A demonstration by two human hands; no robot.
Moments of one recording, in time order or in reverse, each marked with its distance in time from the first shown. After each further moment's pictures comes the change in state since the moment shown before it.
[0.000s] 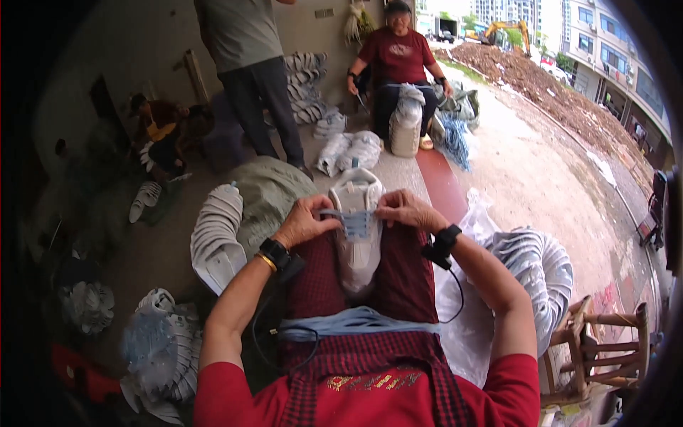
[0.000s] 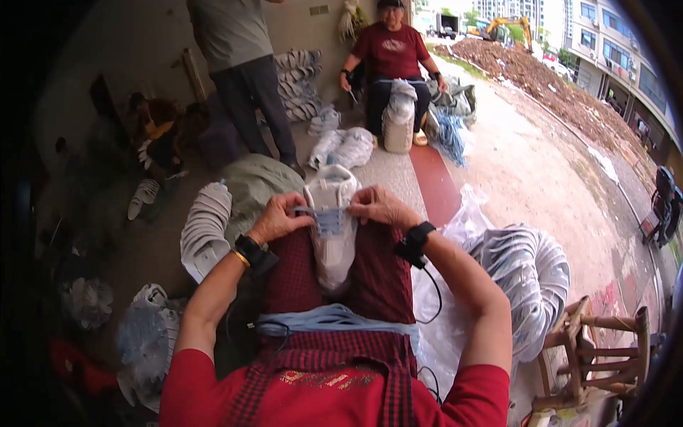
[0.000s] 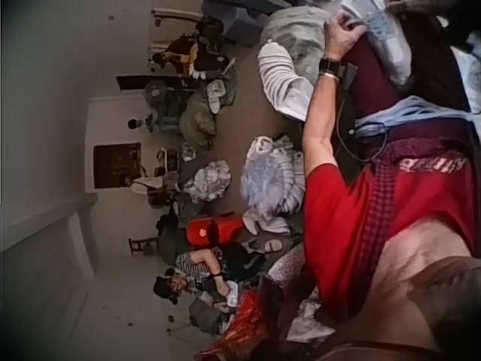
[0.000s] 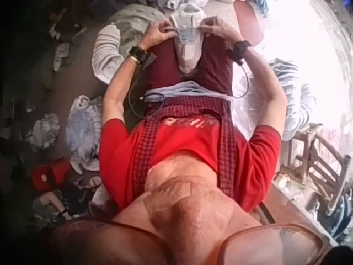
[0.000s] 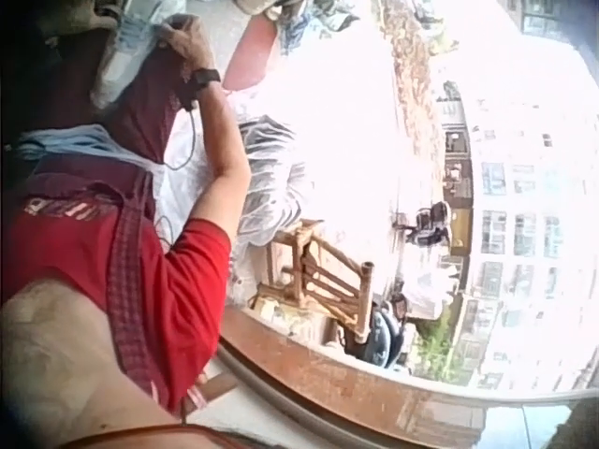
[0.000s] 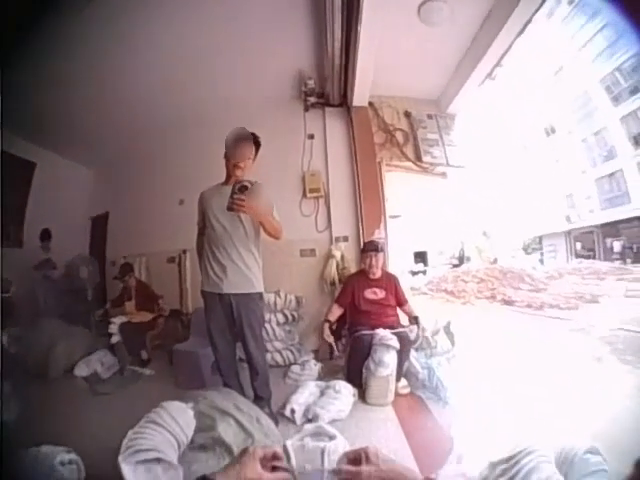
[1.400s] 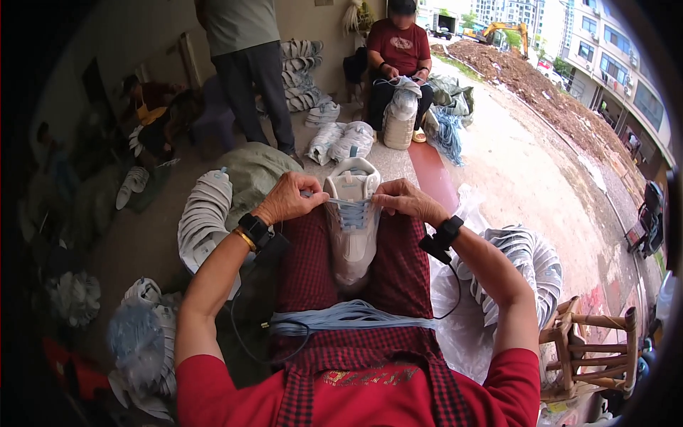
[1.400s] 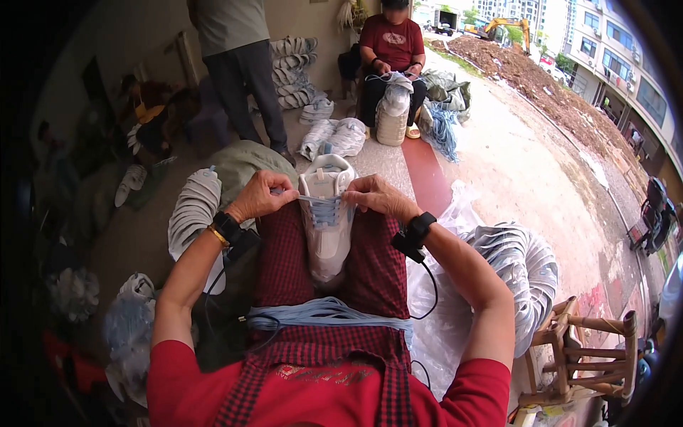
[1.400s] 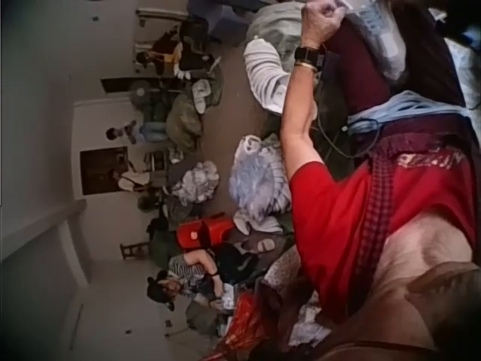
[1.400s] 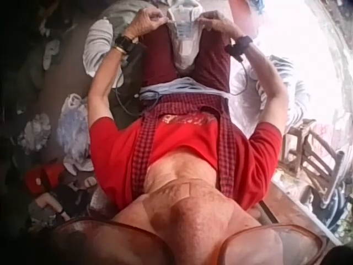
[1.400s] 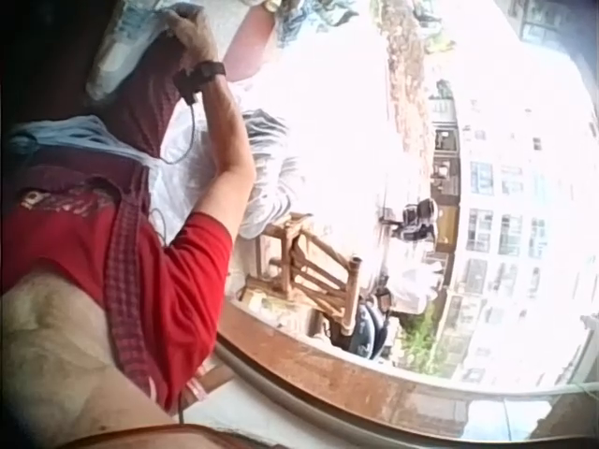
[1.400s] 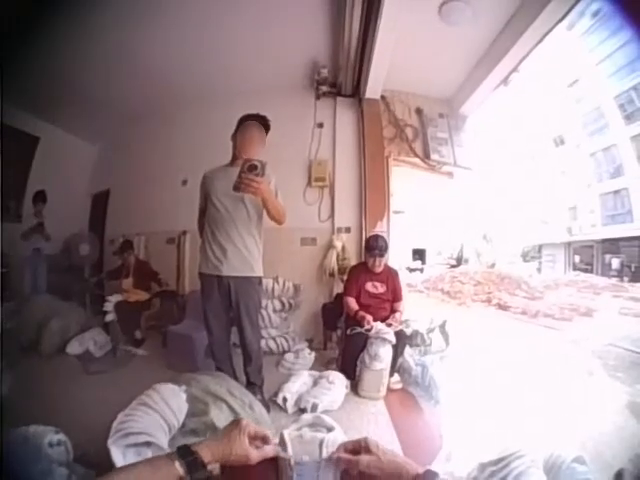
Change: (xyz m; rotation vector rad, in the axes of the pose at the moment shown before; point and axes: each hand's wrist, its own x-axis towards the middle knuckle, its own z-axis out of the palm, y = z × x) left_hand 0.009 0.025 -0.020 0.193 -0.061 0.128; right_hand -0.015 -0.001 0.001 0.016 0.003 0.009
